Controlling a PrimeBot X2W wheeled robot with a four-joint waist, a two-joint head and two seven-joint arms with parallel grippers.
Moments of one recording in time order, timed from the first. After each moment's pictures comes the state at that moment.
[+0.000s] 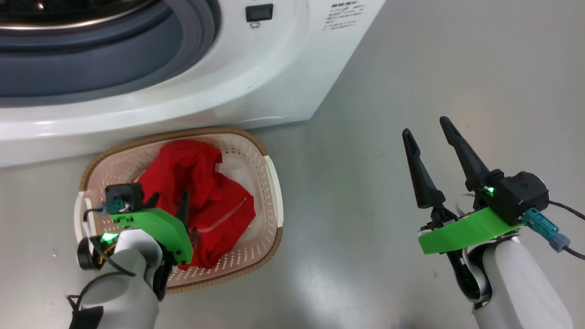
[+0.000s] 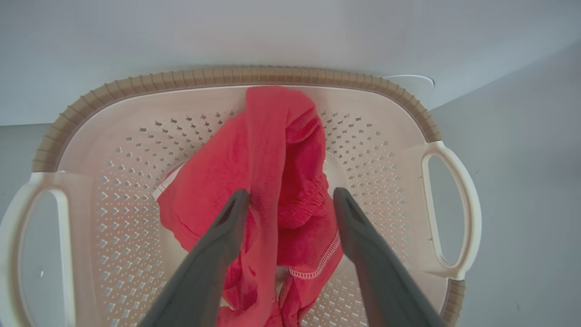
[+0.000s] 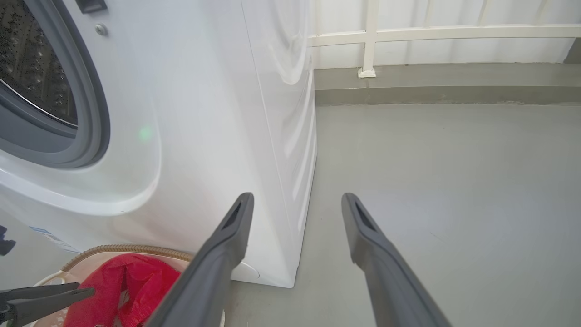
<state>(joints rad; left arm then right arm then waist) -0.80 0.04 -0.20 1.29 -0.41 -0.12 -0.20 -0.32 -0.05 0.11 0.19 0.26 0.12 -0.26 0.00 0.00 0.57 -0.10</state>
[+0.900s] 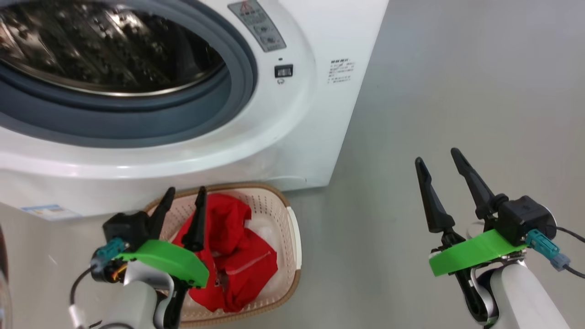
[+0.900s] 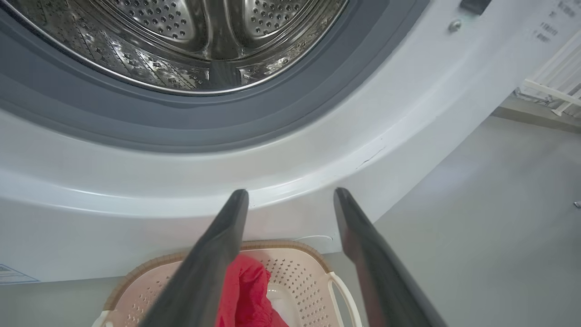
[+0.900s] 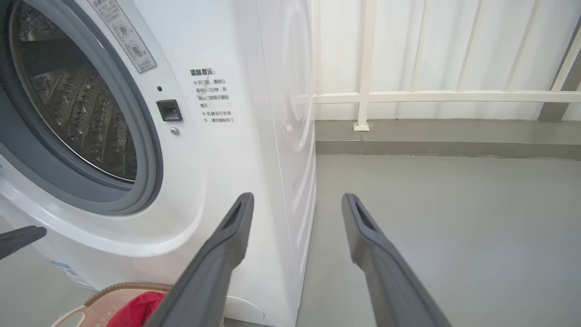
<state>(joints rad) -0.46 0.05 -0.15 0.67 -0.39 -0.12 -0.25 -0.23 -0.05 0.06 0.23 0.24 0.12 -0.26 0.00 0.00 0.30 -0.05</state>
